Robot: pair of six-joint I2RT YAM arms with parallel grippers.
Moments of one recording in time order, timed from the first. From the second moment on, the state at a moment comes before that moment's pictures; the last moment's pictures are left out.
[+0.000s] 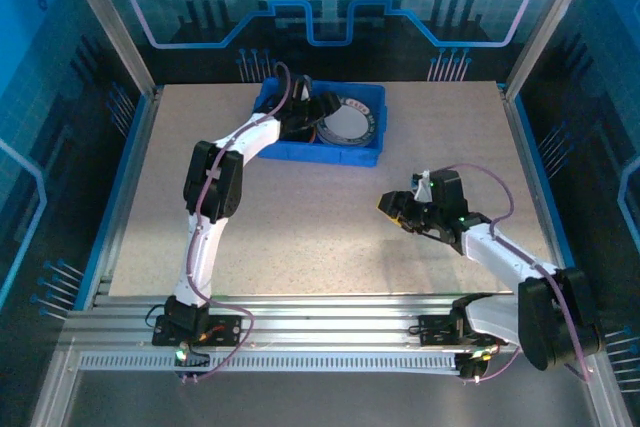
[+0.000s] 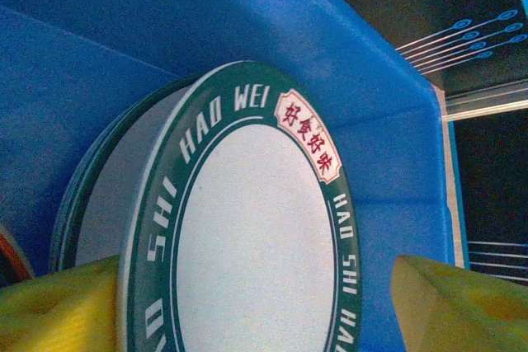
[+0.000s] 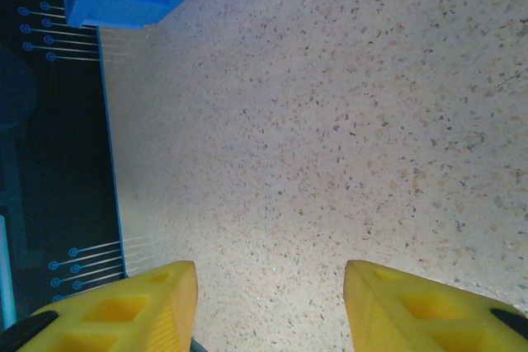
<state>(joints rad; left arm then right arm) -0.32 2.37 1.95 -0.18 0.33 -0.80 0.24 1.16 0.50 -0.08 -0.57 0.85</state>
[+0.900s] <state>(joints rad) -0.37 2.23 2.06 -0.44 0.19 -0.61 0.24 0.92 0.53 -0.33 -0.44 0.71</state>
